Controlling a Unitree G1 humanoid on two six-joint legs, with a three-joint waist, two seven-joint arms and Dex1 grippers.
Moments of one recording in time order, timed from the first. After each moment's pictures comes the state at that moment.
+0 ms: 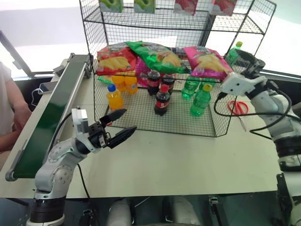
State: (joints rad) left arm -0.08 0.43 0.17 -0.33 -0.77 0.35 -0.95; right arm -0.65 -0.86 0.05 0.46 -0.43 -0.49 0.19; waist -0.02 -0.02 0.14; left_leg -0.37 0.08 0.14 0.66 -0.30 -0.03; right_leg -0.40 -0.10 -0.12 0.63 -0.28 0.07
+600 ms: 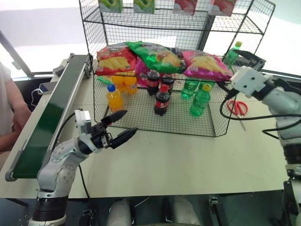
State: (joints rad) left arm -0.09 0.42 0.14 -0.29 -0.73 0.30 -0.96; right arm -0.60 -0.88 -0.02 0.26 -0.09 -0.33 0.52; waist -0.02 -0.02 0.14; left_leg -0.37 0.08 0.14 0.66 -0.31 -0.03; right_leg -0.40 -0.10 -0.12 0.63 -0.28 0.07
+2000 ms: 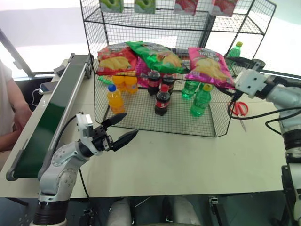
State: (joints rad) left arm -0.05 0.41 0.13 -0.30 -0.70 0.27 -0.95; right arm -0.78 -0.88 0.03 0.68 0.03 -0.60 0.79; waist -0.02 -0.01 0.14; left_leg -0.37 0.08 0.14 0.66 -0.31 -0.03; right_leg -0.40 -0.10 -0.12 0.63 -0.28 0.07
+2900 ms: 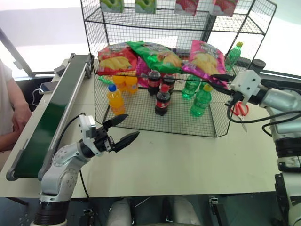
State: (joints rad) left arm -0.05 0.41 0.11 -0.29 -0.67 0.25 -0.94; right arm -0.67 -0.81 -0.03 0.47 0.13 -0.38 0.91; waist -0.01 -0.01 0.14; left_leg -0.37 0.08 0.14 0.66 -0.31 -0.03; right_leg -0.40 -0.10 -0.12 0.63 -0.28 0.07
